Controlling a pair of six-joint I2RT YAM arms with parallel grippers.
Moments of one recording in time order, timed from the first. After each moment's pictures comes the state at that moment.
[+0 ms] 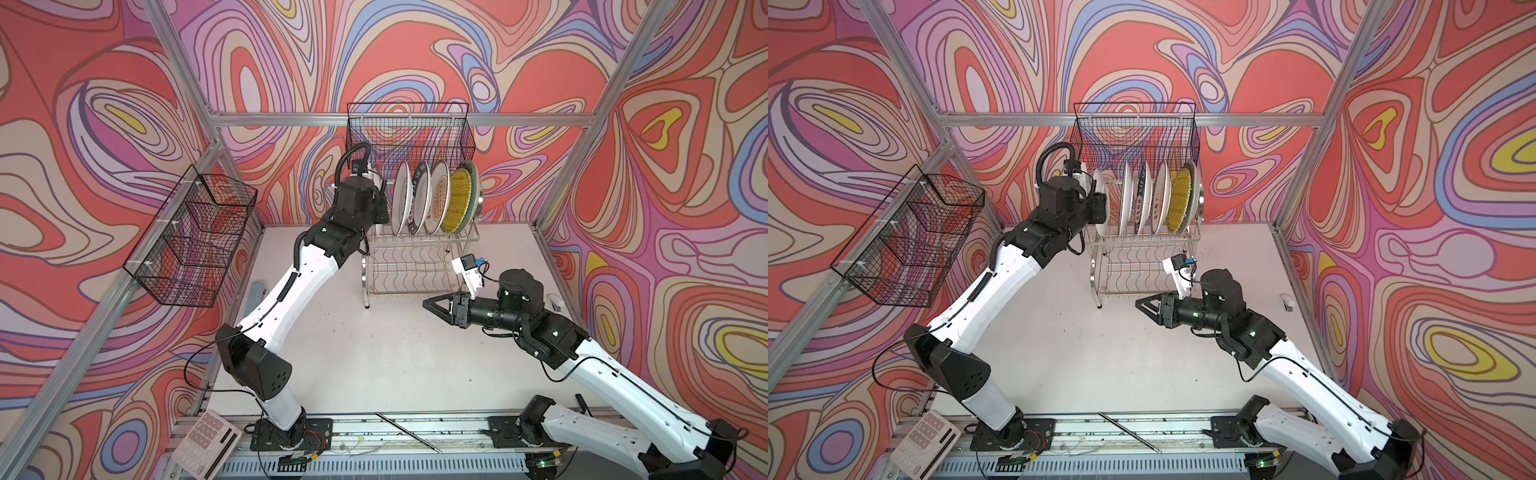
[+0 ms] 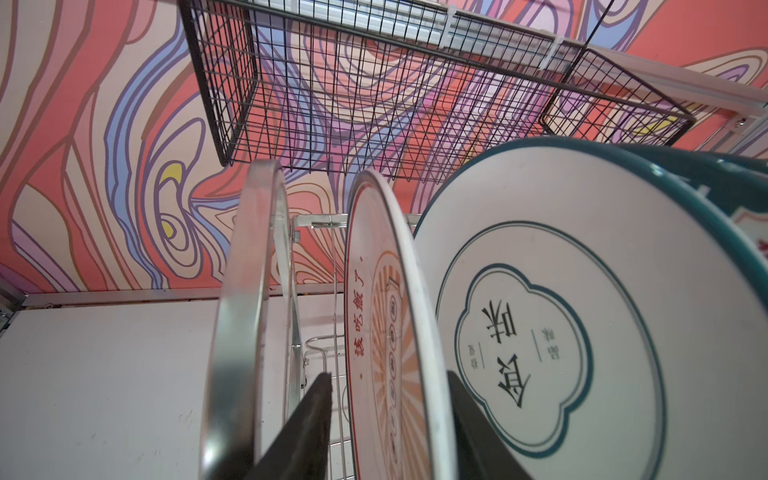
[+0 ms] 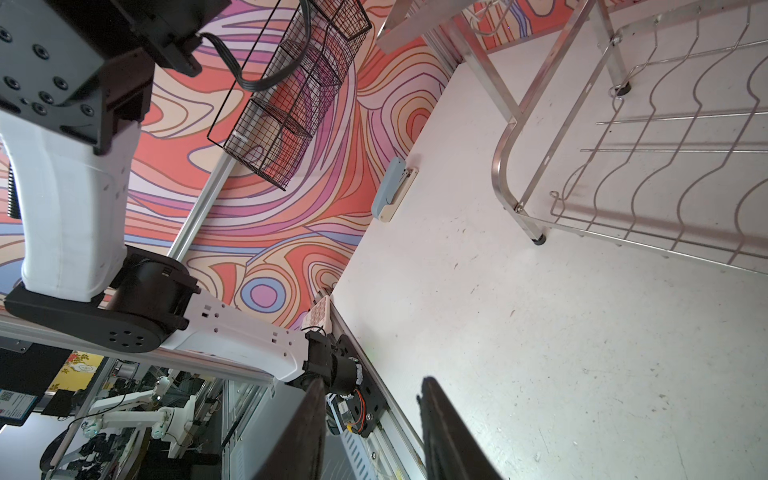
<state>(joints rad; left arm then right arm) -0.52 1.68 1.85 -0.47 -0.27 -0.33 0.67 0.96 0.95 -0.29 -0.49 0.70</state>
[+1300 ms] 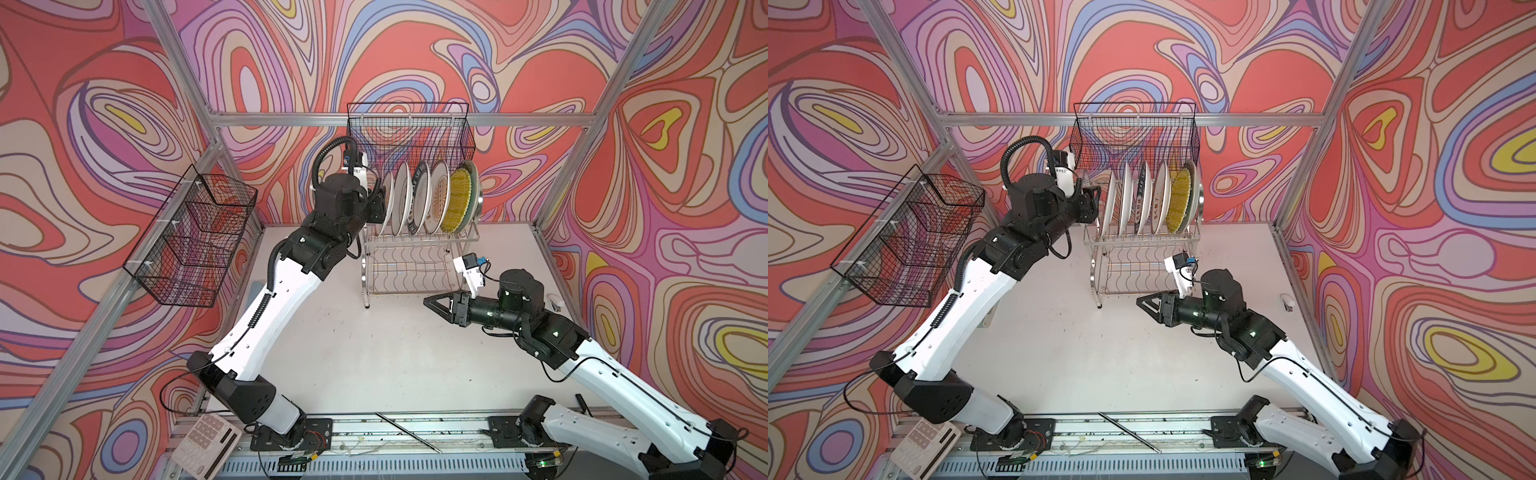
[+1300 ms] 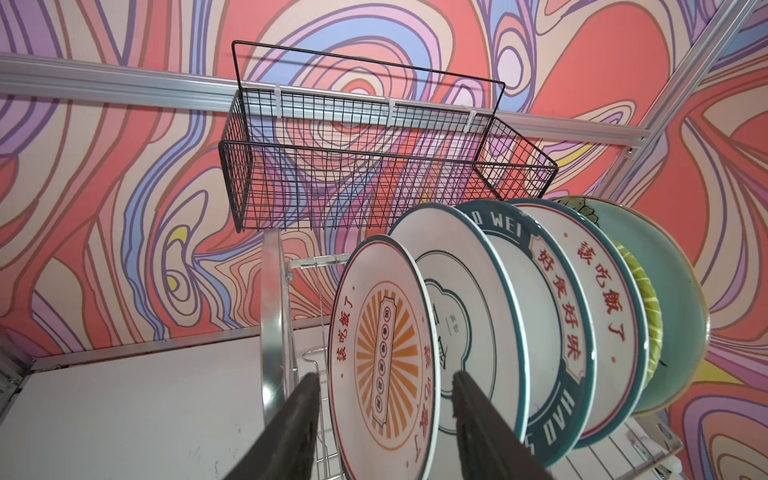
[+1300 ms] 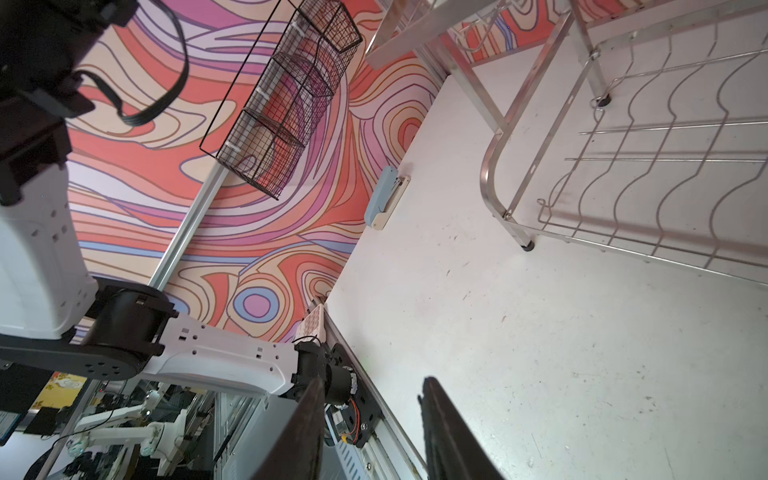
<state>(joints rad) -0.56 1.53 1.86 -0.50 -0.25 -0.23 0.67 0.96 0.95 -0.30 -0.44 0.70</state>
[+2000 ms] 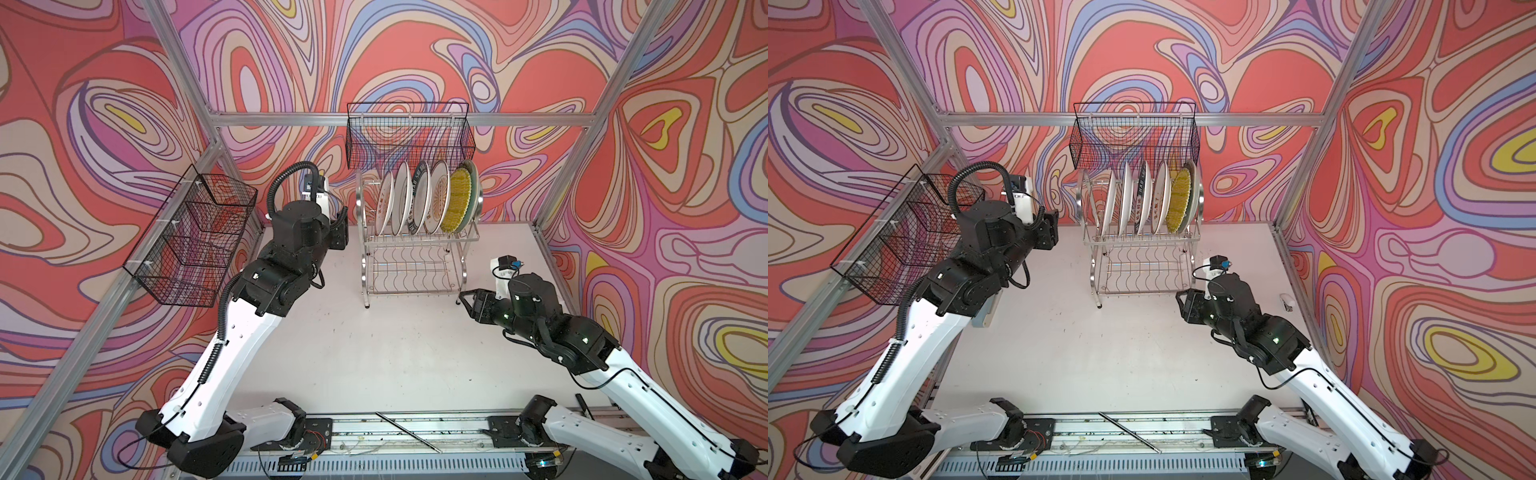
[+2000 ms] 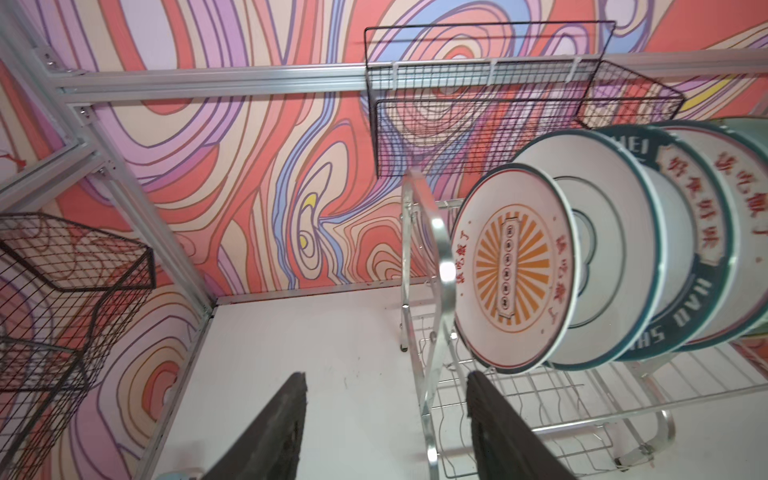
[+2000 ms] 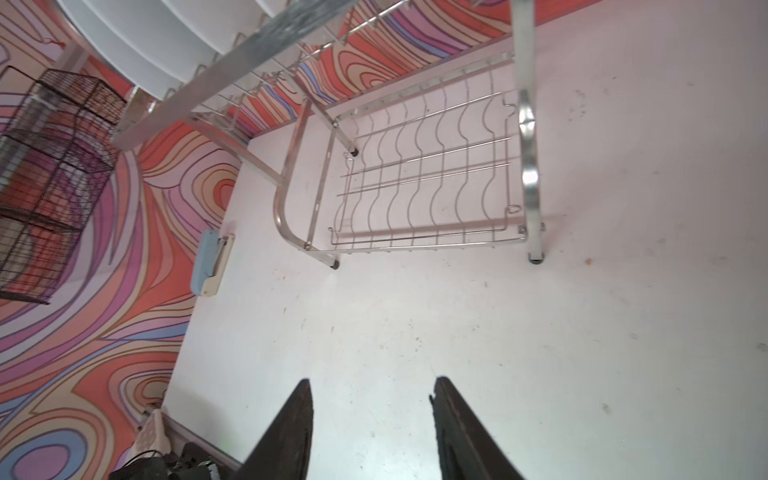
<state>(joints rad) -0.49 1.24 1.62 -0.64 -0.40 -0.12 0.67 0.88 1.07 -0.75 0.13 0.70</state>
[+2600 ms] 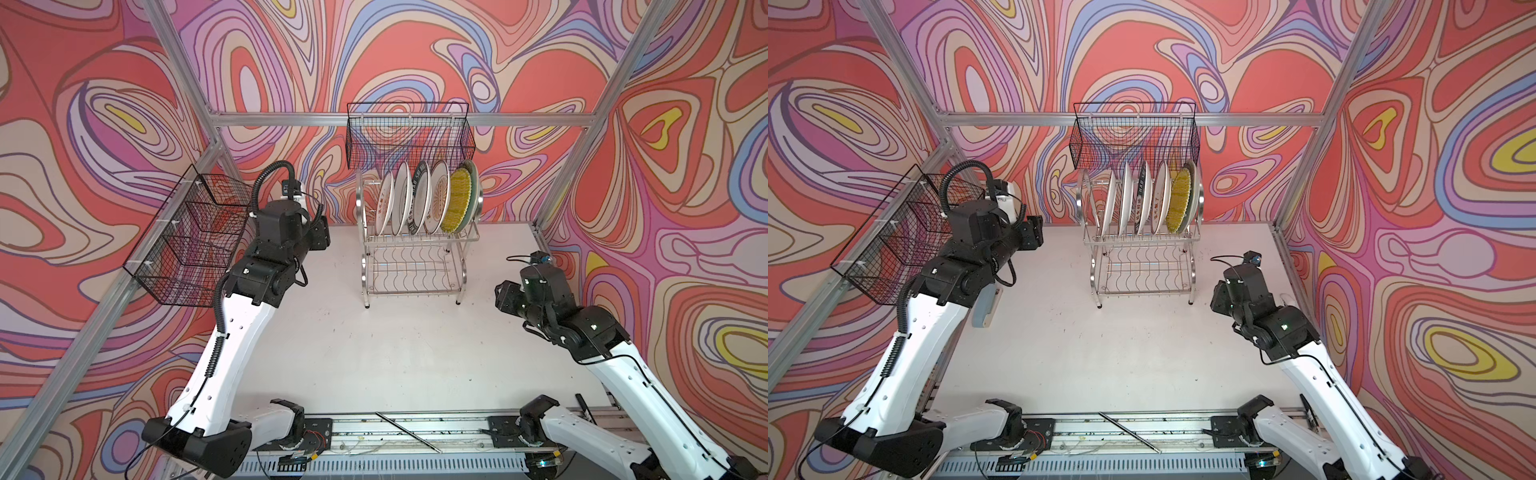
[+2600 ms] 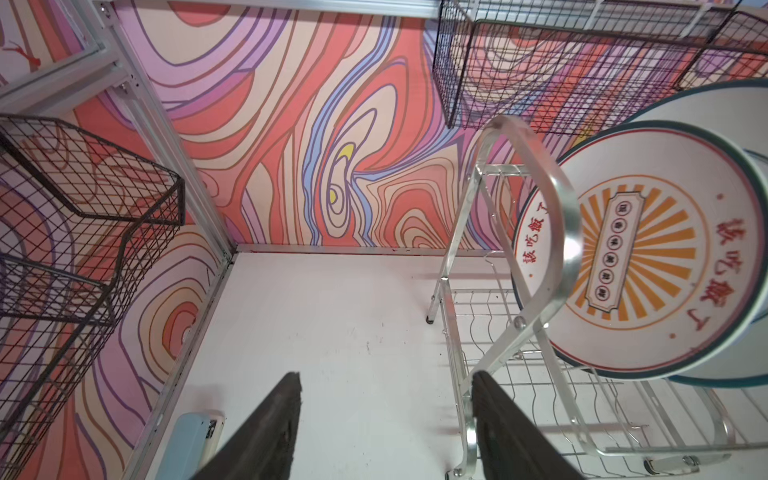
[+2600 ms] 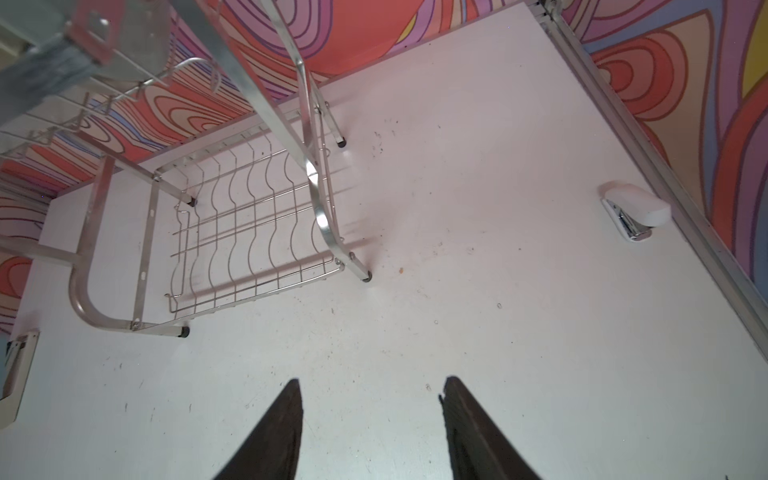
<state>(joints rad) -0.29 1.24 1.56 -0.68 -0.25 -0.18 0.42 0.93 1.14 -0.95 0.30 0.61</state>
